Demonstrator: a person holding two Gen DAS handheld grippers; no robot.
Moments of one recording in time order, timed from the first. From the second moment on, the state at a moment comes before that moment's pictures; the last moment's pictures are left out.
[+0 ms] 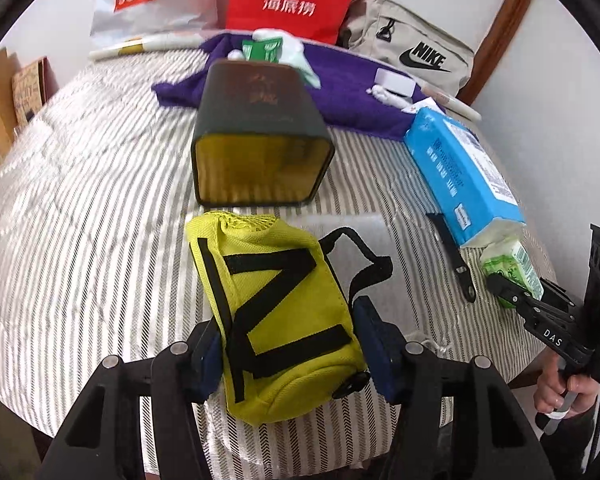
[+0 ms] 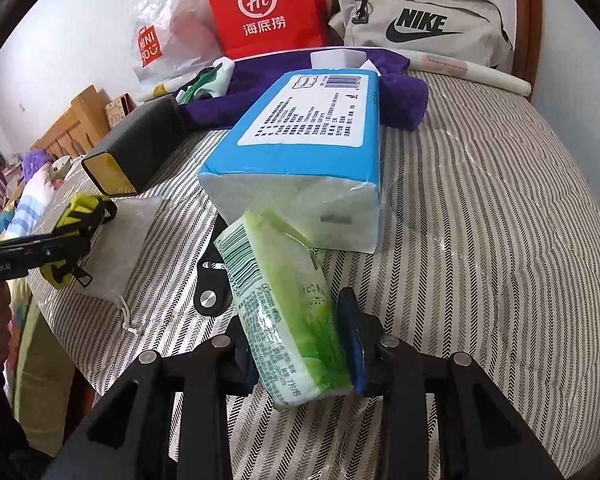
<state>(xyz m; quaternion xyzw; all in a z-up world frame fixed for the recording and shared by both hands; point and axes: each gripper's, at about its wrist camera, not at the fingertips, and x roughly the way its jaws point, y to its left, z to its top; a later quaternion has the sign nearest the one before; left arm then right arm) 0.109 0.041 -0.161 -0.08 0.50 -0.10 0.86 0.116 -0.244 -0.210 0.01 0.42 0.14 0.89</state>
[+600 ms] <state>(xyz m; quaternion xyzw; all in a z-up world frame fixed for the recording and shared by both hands) 0.103 0.062 -0.144 -0.14 0.47 -0.14 0.86 0.110 -0.242 -0.200 0.03 0.43 0.15 0.89</state>
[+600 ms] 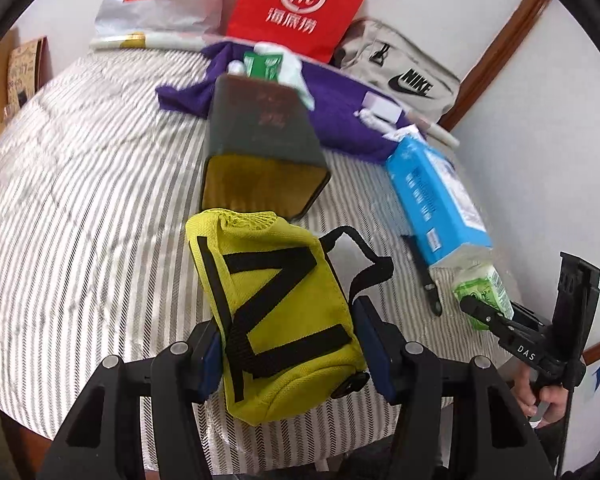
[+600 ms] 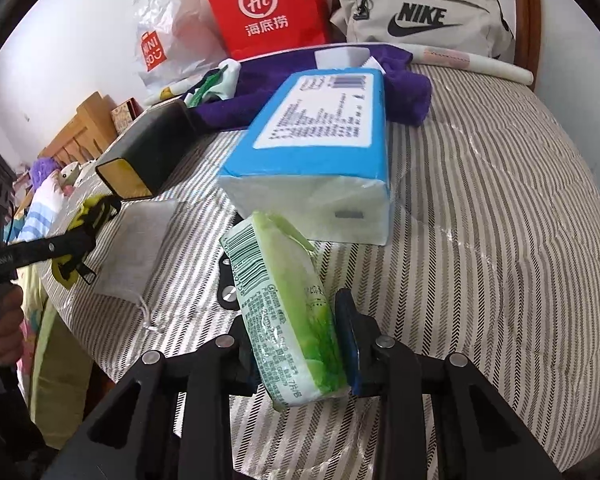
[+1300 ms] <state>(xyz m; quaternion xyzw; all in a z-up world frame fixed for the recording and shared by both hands) 0.113 0.056 -0.106 -0.15 0.43 -0.18 0.87 0.100 -0.230 -0.153 0.02 0.37 0.21 0.90</state>
